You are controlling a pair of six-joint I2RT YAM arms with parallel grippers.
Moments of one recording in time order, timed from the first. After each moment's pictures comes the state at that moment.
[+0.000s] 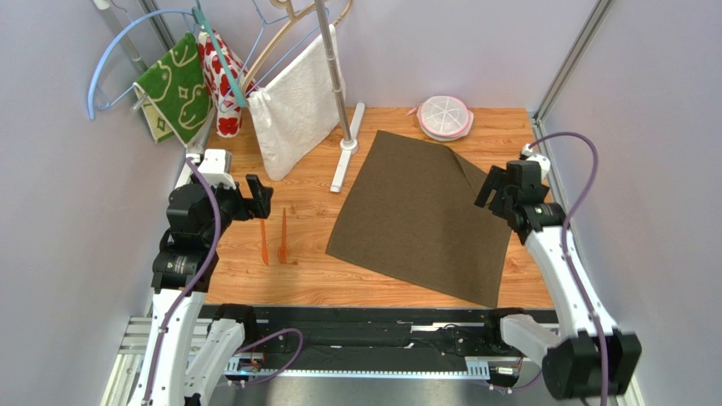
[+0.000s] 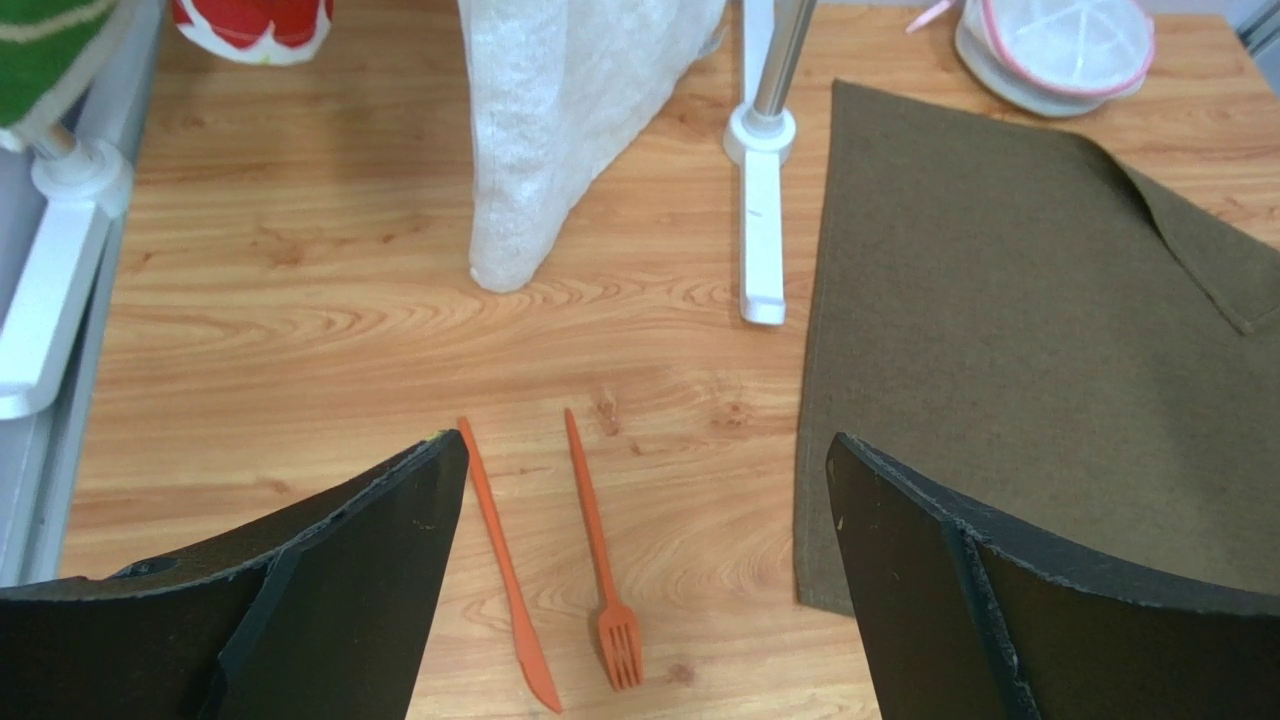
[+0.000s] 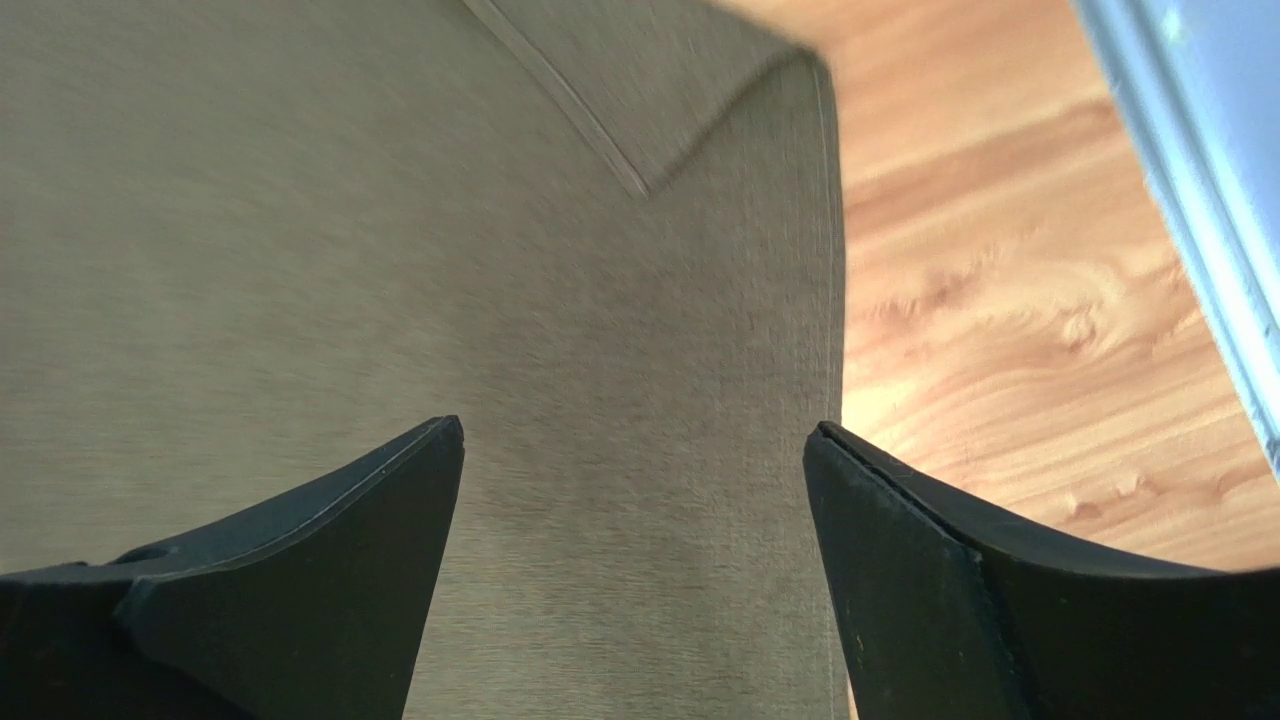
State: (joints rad) left arm -0.08 0.65 0.92 -0.52 0.12 -0.12; right arm 0.08 0.96 0.94 -0.66 0.26 0.41
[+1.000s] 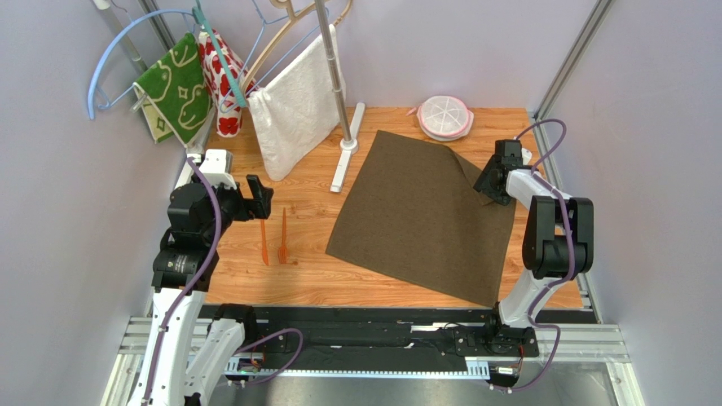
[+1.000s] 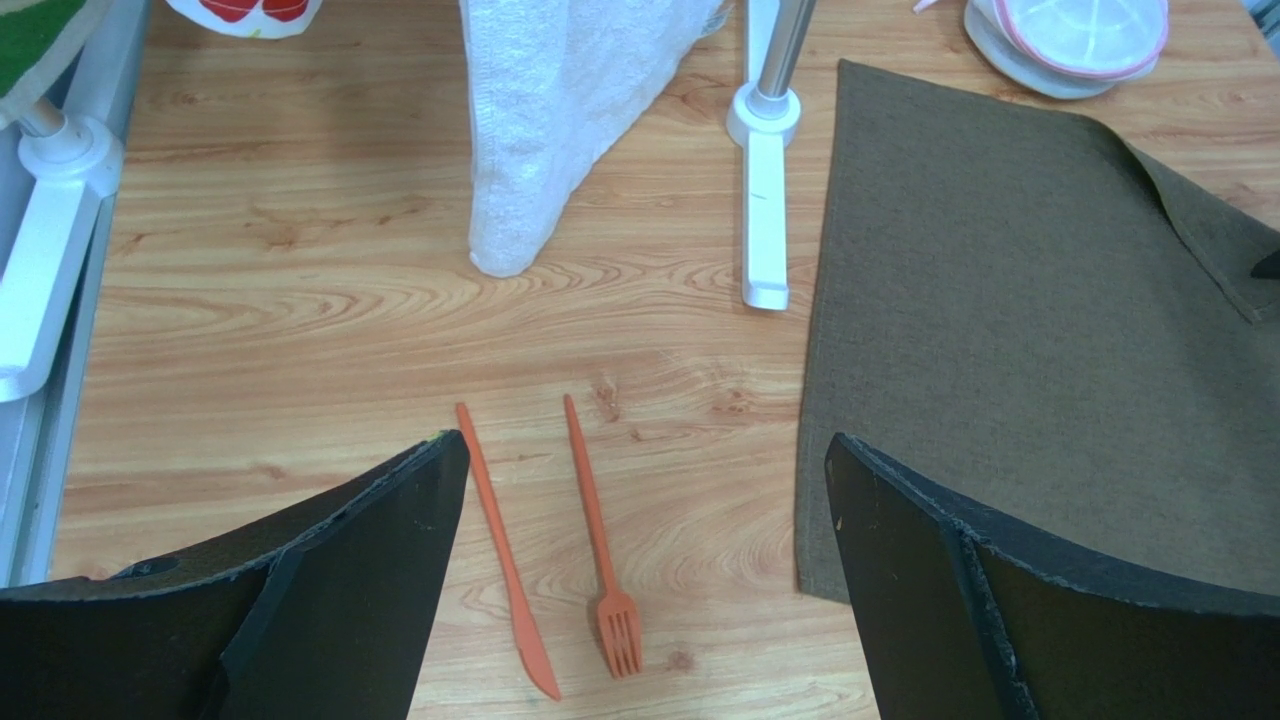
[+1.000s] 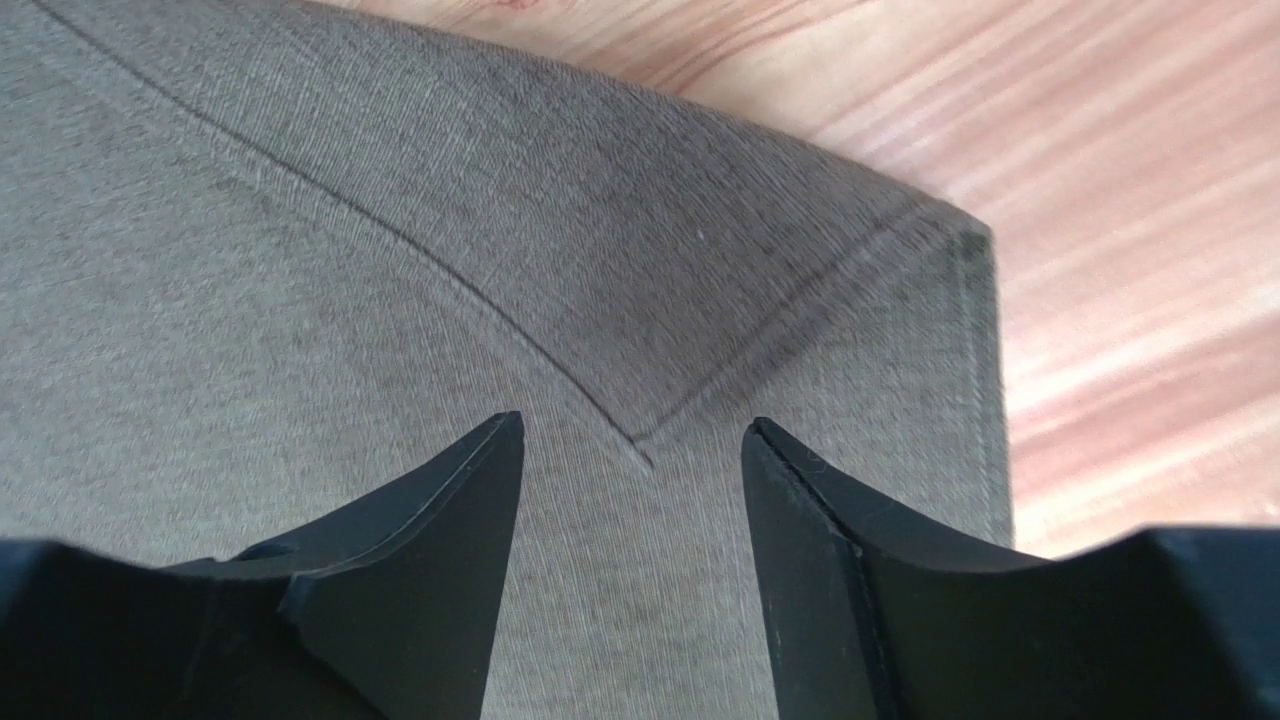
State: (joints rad) left arm -0.08 0.67 0.92 -0.54 0.12 -0.12; right arm -0.07 1.75 1.13 -0.35 0.18 0.48
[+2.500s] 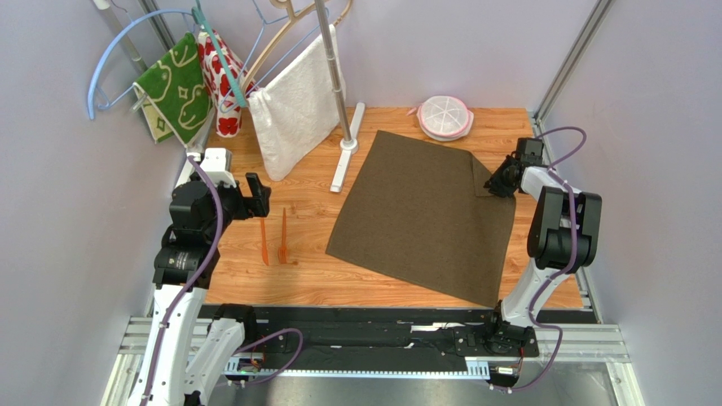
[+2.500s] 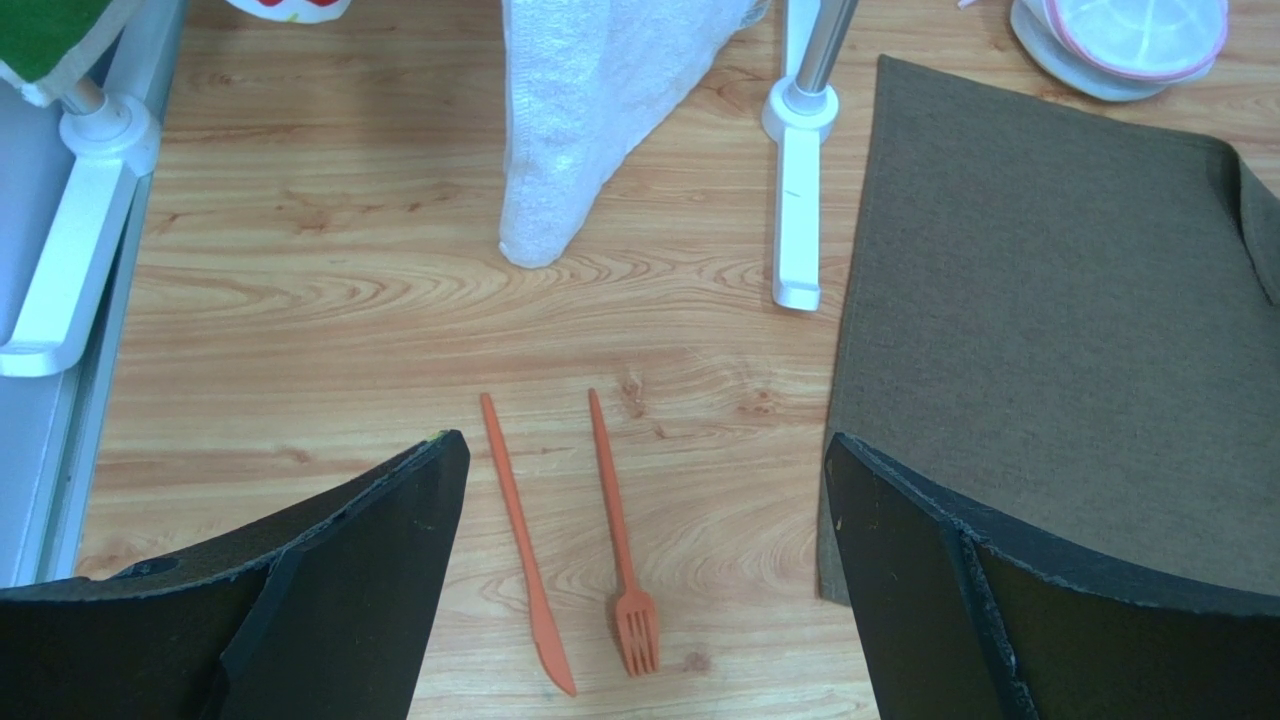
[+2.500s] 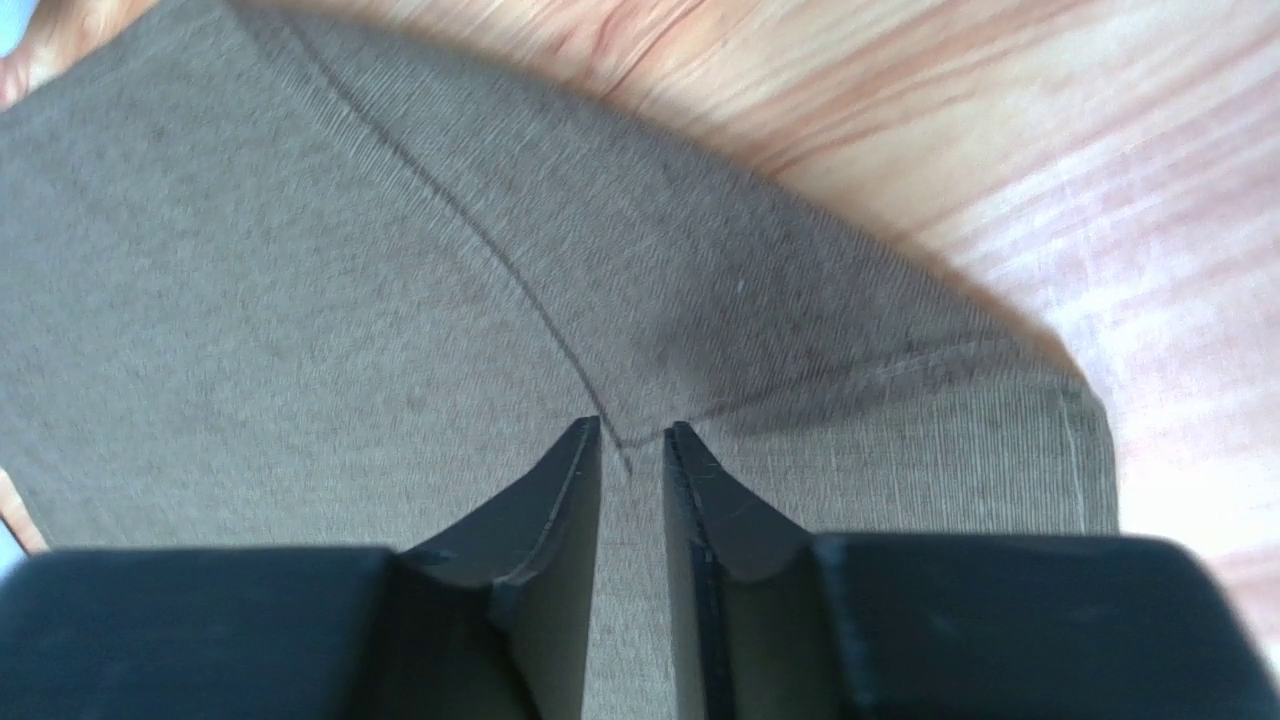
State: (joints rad) left arm -0.08 0.68 0.92 -0.54 0.08 -0.12; right arm -0.20 1.86 1.20 -0.28 -0.13 0.56
